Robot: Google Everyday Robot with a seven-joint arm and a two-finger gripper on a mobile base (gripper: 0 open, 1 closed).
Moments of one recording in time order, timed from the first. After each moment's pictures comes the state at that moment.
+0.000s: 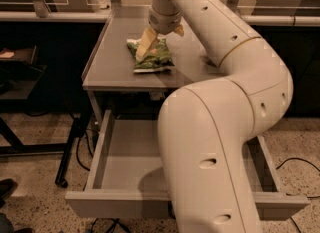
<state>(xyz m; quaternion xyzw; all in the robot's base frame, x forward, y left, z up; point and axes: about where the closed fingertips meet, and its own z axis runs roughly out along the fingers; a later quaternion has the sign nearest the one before) 0.772 -0.014 0.853 -0.36 0.92 0.01 0.14</state>
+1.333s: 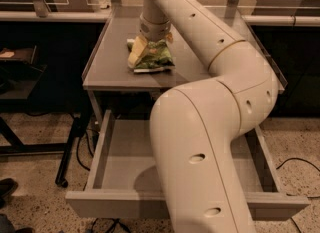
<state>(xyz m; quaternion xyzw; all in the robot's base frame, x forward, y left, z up) 0.778 0.015 0.823 -0.39 0.91 0.02 0.13</state>
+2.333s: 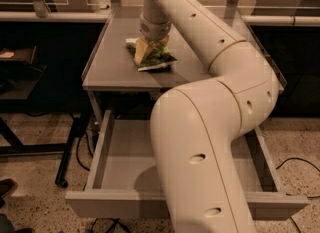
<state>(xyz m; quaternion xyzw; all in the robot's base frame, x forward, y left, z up) 0.779 0.015 0.822 -0.39 0.91 0.02 0.13</state>
